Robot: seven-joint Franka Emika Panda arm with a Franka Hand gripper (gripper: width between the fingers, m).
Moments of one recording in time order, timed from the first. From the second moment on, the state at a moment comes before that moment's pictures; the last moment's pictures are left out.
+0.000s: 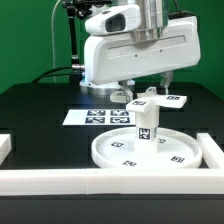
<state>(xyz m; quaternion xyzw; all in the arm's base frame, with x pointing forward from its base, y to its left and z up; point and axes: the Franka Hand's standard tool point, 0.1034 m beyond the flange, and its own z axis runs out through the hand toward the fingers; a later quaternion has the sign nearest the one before) 0.548 0.037 0.102 -0.99 -0.14 -0.01 0.05</state>
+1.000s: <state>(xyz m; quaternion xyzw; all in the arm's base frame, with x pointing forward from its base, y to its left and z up) 0.547 0.037 0.101 -0.95 0.32 -0.02 0.06</state>
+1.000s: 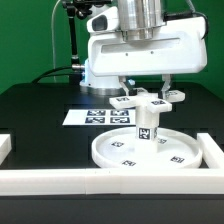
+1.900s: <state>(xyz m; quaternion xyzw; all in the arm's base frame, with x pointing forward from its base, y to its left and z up) 0.549 0.037 0.101 -0.72 0.69 0.02 0.10</state>
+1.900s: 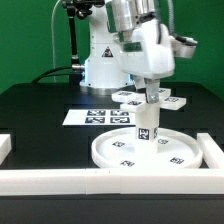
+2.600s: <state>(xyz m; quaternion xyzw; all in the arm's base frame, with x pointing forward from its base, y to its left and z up) 0.552 0.043 0.121 -0.67 0.73 0.03 0.12</state>
